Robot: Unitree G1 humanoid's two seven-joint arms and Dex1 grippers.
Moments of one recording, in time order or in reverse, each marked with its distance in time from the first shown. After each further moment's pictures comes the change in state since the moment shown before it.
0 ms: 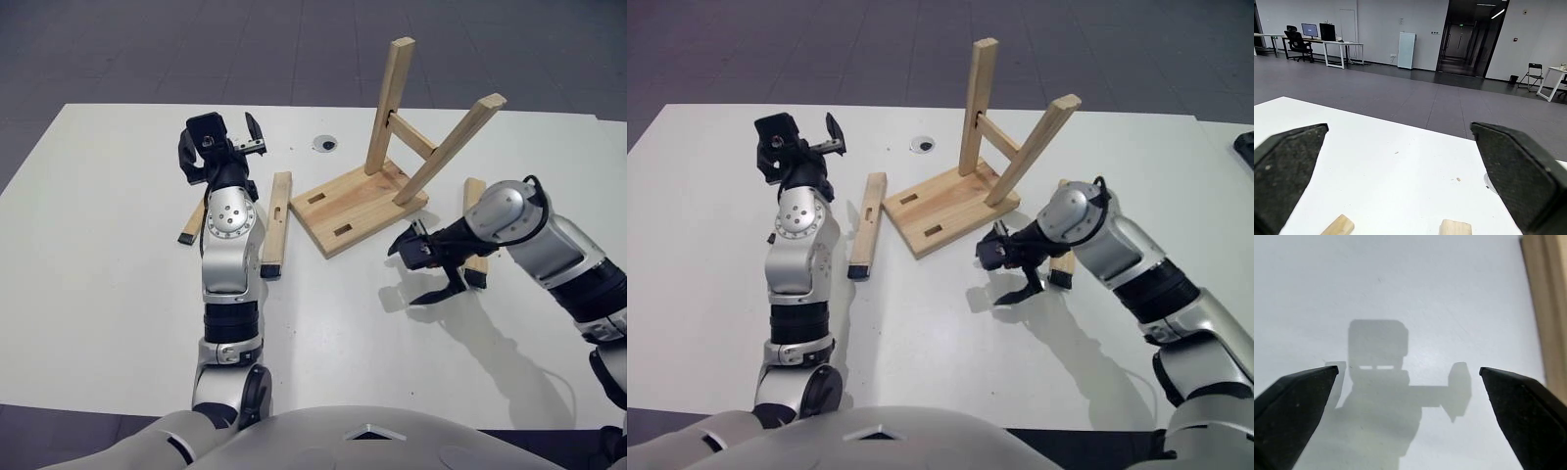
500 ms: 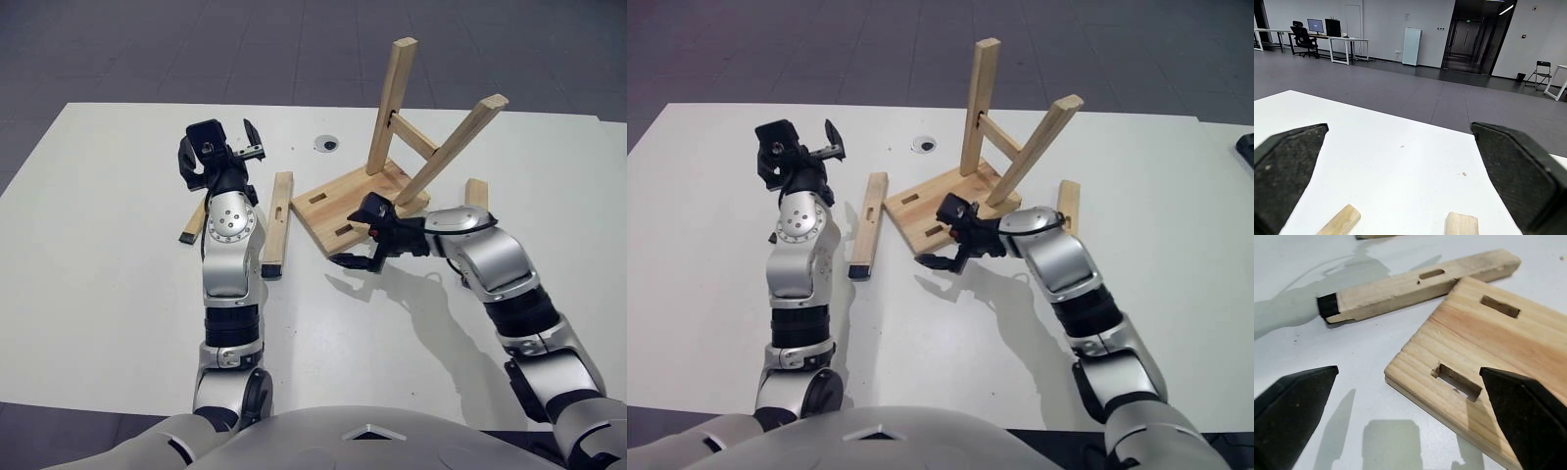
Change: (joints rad) left arm 0.013 -0.007 0.001 -0.001 0.000 0.003 0.010; right arm 0.157 0.456 -0.204 -0.068 0.215 0.595 -0.592
